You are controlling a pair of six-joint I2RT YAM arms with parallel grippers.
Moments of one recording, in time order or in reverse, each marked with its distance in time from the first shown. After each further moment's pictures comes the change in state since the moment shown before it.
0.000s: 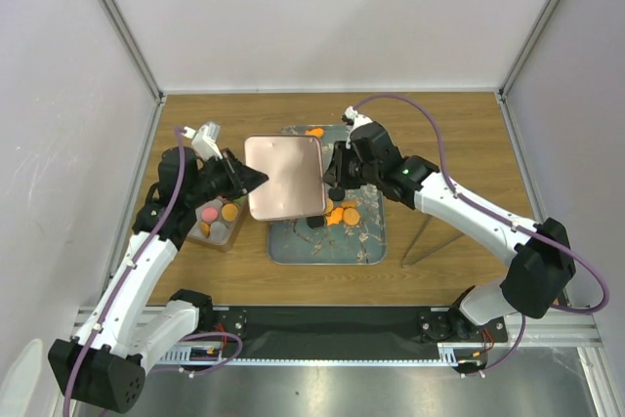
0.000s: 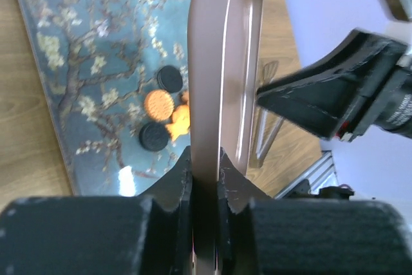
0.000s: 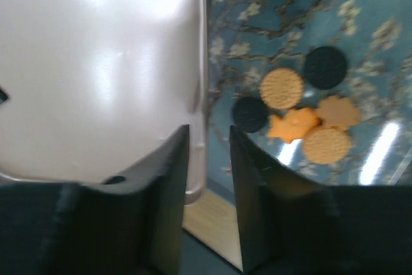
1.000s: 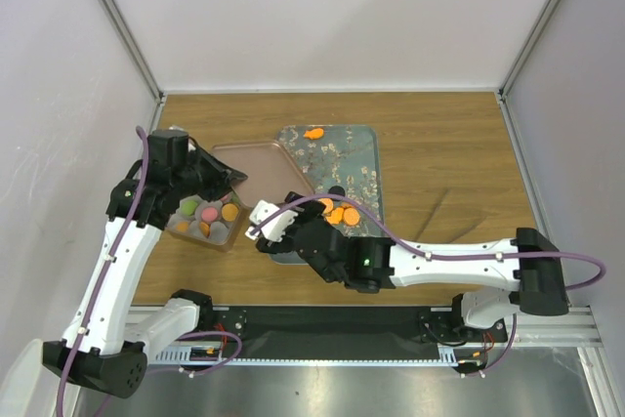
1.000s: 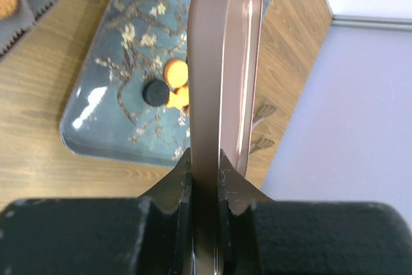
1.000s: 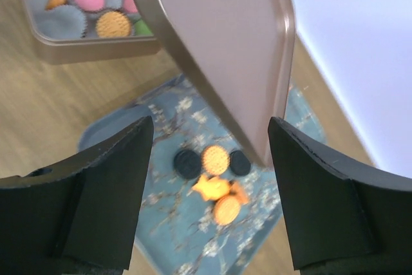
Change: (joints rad) left arm 0.002 0.090 0.378 -0.617 -0.297 -0.427; right arm 0.665 -0.013 -0.112 0.438 0.711 -0.969
